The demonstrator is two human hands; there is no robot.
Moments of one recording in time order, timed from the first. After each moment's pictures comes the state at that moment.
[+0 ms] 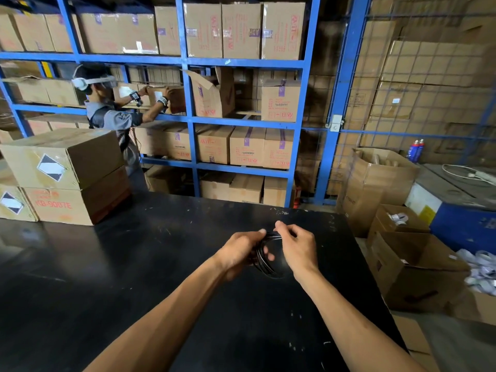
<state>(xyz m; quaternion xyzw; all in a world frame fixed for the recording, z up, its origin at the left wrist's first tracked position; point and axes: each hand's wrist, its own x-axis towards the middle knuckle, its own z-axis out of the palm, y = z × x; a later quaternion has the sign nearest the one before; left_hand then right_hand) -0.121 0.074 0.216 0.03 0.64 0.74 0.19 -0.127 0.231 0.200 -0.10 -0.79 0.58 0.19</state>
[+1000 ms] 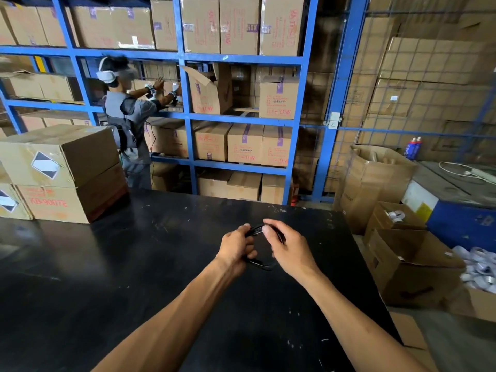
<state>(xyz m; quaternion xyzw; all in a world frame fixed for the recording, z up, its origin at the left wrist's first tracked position) -0.125 0.089 0.217 -0.12 0.48 0.86 0.09 -0.110 0.234 0.207 0.09 -0.87 0.47 0.14</state>
